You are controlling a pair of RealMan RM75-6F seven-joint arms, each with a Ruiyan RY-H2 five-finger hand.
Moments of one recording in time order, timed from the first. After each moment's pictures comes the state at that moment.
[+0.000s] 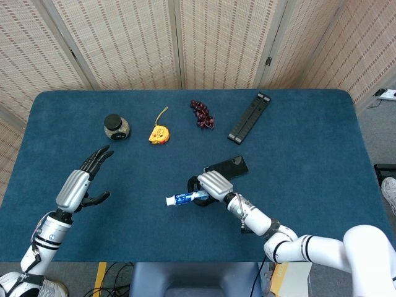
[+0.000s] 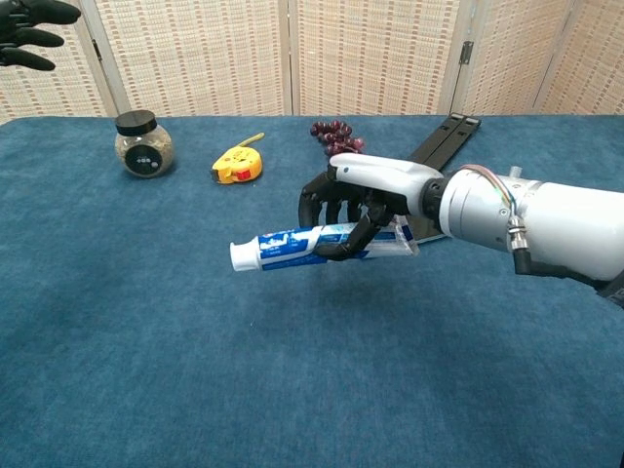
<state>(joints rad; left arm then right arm) -0.47 -1.20 -0.11 -1.70 1.51 1.30 -0.32 0.89 -1.65 0.16 -1.34 -1.31 0.75 0.23</state>
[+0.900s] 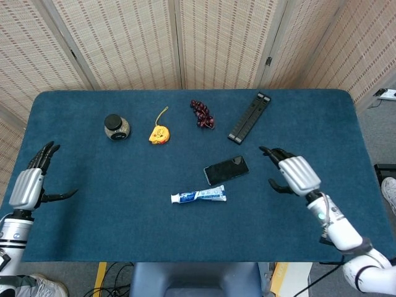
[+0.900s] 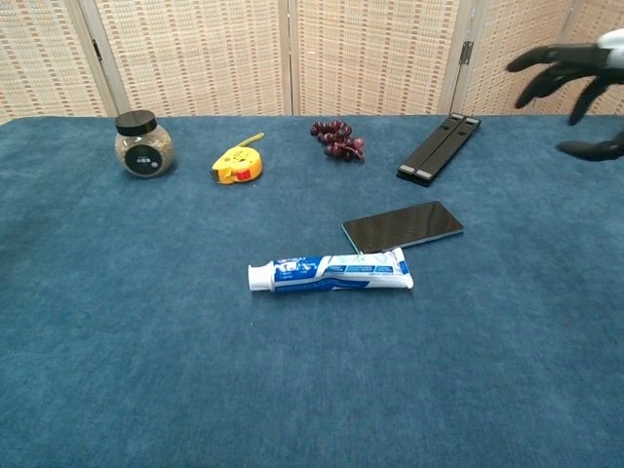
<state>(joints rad) -0.36 -1.11 -0.14 -1.62 1.30 1.31 -0.24 0.58 -1.07 0.06 -1.72 -1.35 1.09 0.05</state>
